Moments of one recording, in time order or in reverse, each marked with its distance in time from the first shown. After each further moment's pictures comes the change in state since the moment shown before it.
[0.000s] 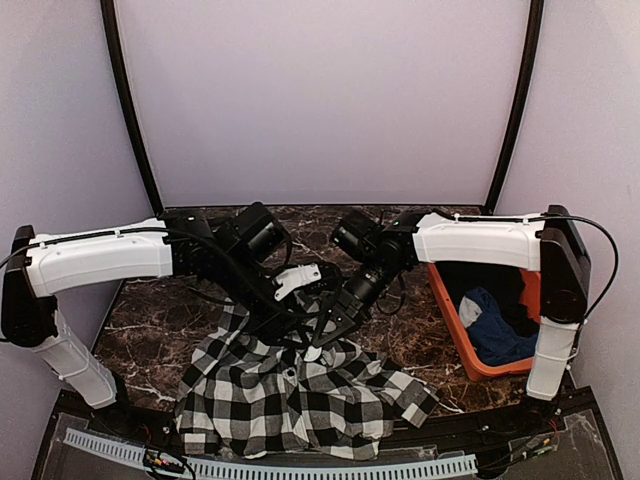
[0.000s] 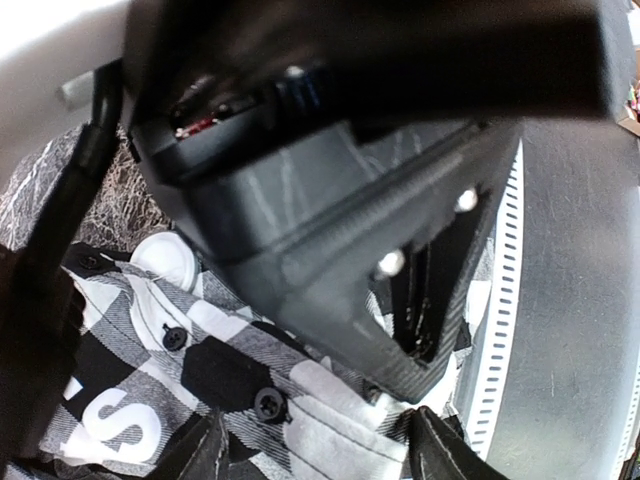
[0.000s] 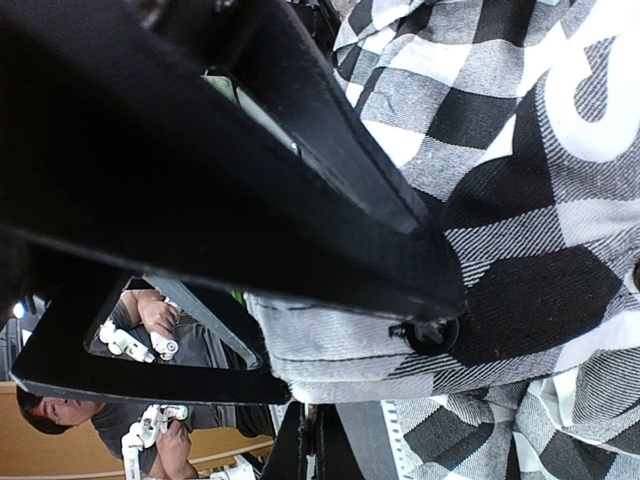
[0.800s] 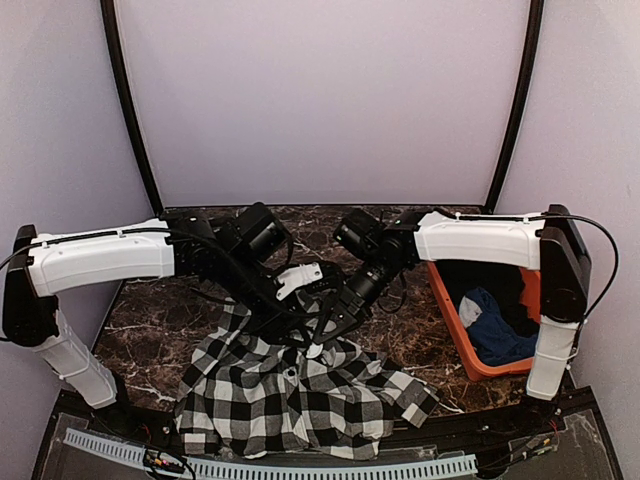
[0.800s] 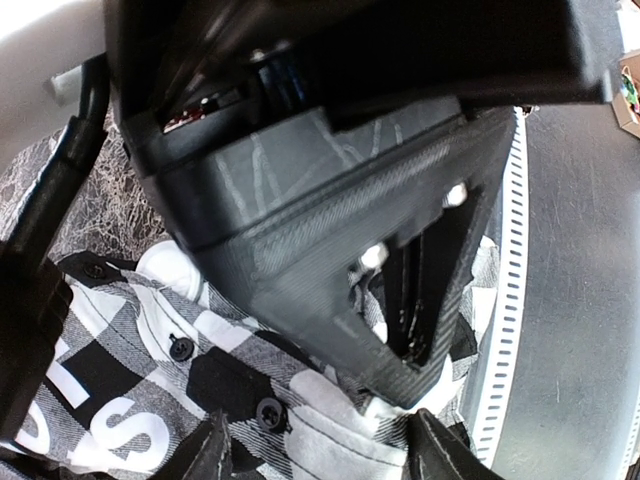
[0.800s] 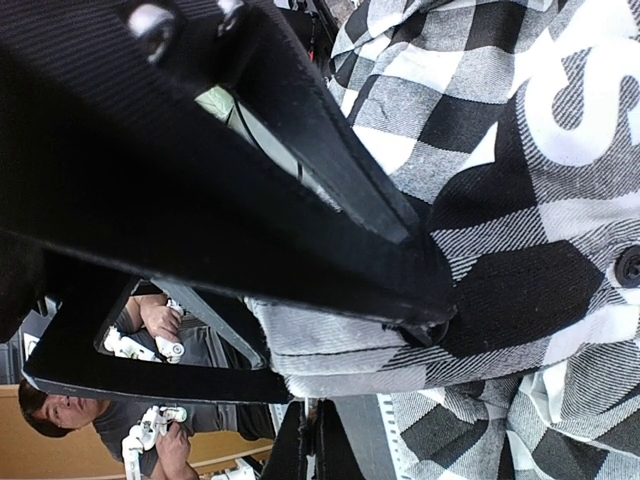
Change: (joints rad) left arm 0.000 0.006 -0.005 0.017 -0.017 0.005; right arm -0.009 -0.001 -0.002 0.006 -0.008 0.000
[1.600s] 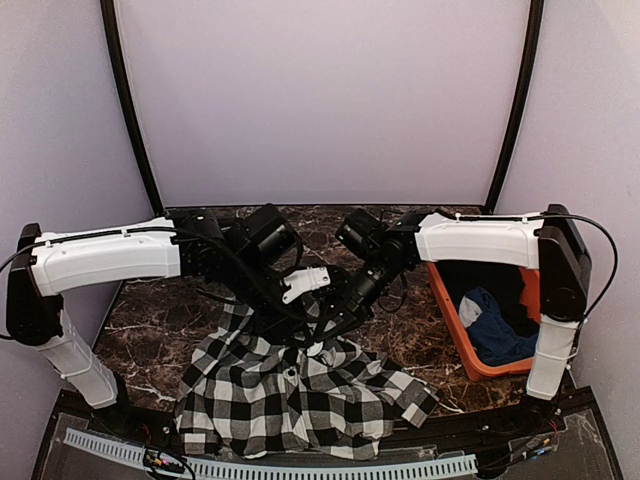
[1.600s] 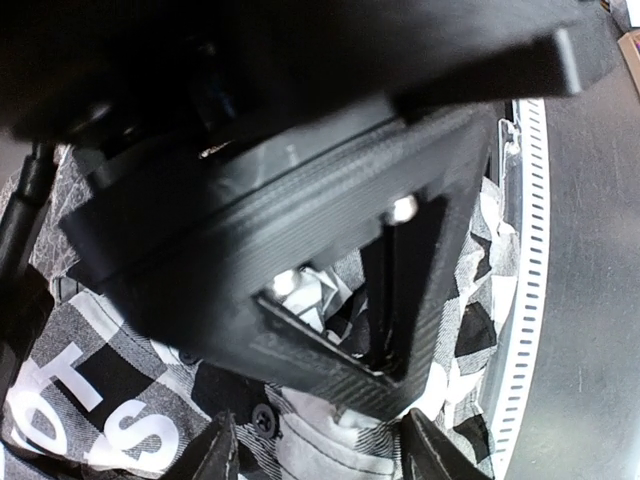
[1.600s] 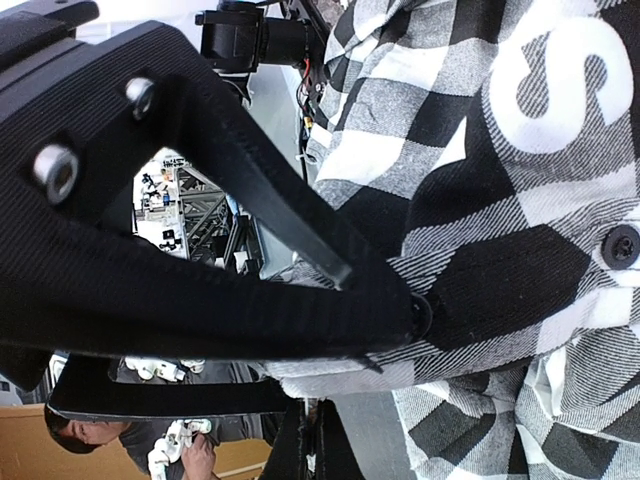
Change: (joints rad) left arm -0.040 0.032 0.057 -0.050 -0.085 0.016; right arm -0.014 0.000 -0.022 0.041 -0.025 0.093
